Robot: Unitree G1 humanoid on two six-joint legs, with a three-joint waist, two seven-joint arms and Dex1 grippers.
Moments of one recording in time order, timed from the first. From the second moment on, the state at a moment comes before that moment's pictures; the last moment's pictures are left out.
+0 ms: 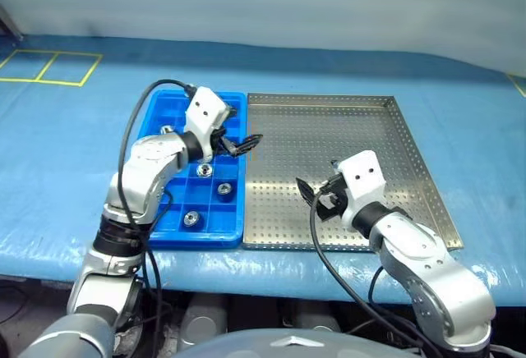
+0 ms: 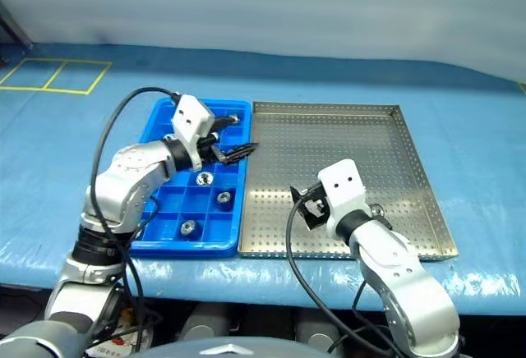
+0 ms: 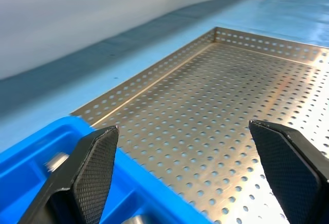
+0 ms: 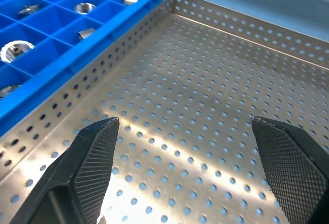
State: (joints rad) left arm -0.58 0.34 -0.17 -0.10 -0.24 0.64 -0.70; right arm 0.06 -0.35 0.04 -0.97 0.24 1.09 0.16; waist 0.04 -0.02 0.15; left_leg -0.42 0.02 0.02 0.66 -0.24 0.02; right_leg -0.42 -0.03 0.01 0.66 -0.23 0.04
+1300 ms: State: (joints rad) left arm -0.91 -0.13 -0.38 1.00 0.03 0.10 -0.68; right arm 0.64 -0.60 0.10 -1.01 0.48 0.49 -0.51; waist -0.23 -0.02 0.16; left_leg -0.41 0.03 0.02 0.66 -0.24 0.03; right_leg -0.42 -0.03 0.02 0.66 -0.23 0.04
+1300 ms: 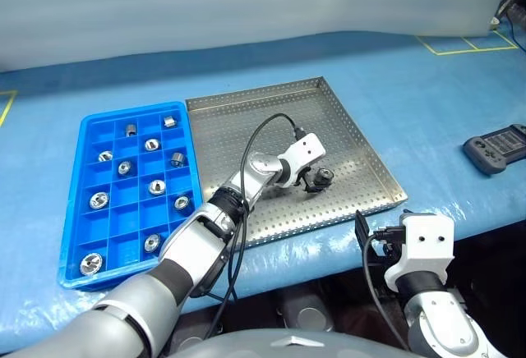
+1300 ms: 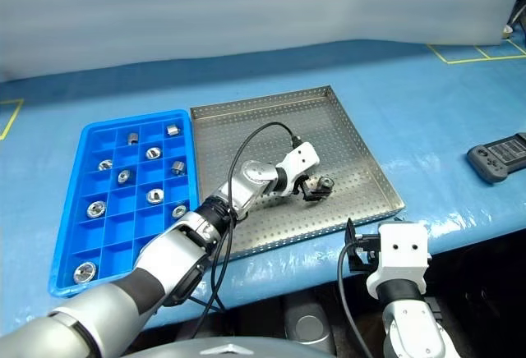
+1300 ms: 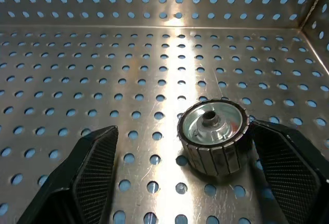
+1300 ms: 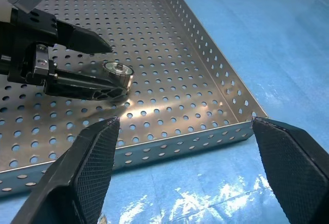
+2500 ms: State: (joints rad) left arm -0.85 -0.12 -0.29 0.75 -0.10 0.24 -0.70; right arm 0.31 -0.70 0.13 -1.01 0.68 0.69 -0.52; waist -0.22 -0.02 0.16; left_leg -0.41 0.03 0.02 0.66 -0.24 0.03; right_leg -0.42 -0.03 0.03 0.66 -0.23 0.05
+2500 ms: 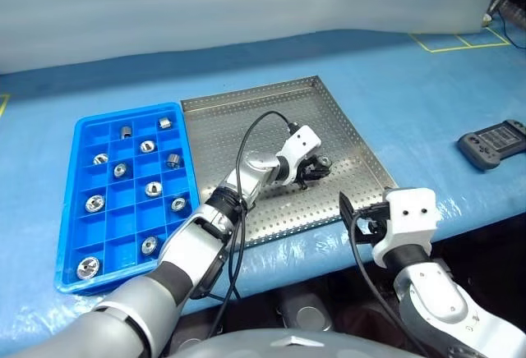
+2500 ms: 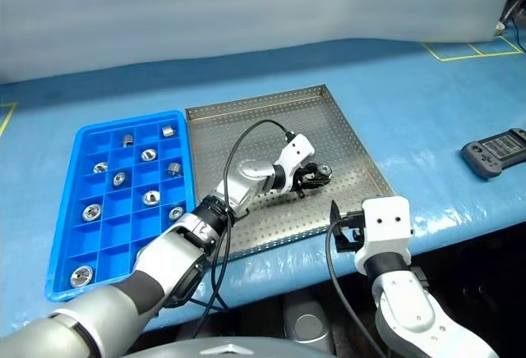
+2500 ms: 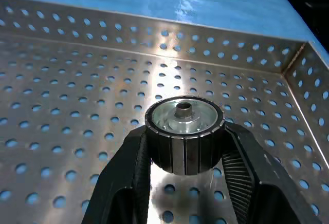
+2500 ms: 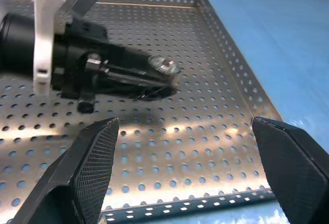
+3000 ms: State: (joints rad) left arm -0.51 0.24 -0.08 -0.22 -0.21 0.68 -0.62; right arm -0.16 -0.61 0.27 -0.82 0.62 0.88 -0.12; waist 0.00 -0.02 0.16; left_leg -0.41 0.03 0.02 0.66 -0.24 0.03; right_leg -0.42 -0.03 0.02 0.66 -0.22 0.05
